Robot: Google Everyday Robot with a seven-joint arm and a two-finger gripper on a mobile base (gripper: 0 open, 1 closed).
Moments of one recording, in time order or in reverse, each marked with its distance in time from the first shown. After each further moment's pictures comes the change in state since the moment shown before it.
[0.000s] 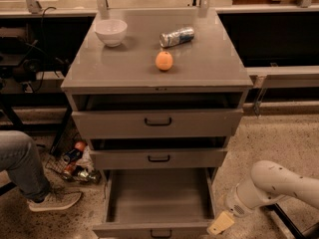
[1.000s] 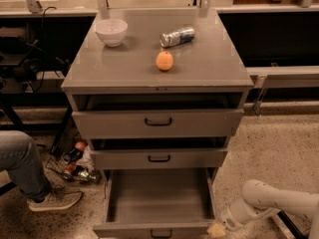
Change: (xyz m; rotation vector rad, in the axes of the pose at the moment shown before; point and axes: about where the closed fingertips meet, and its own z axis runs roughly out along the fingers) arm 0.059 -0.033 0.110 -0.068 0.023 0.163
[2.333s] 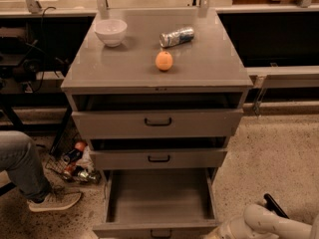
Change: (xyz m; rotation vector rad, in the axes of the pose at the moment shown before) arm 0.037 -0.044 0.096 -0.019 -0.172 0.047
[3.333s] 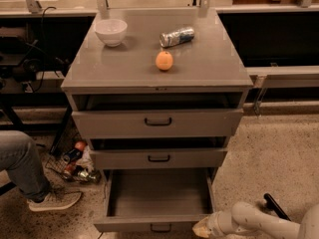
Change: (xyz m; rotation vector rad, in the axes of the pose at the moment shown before) arm -0.045 -0.021 0.042 0.068 -0.092 -0.098
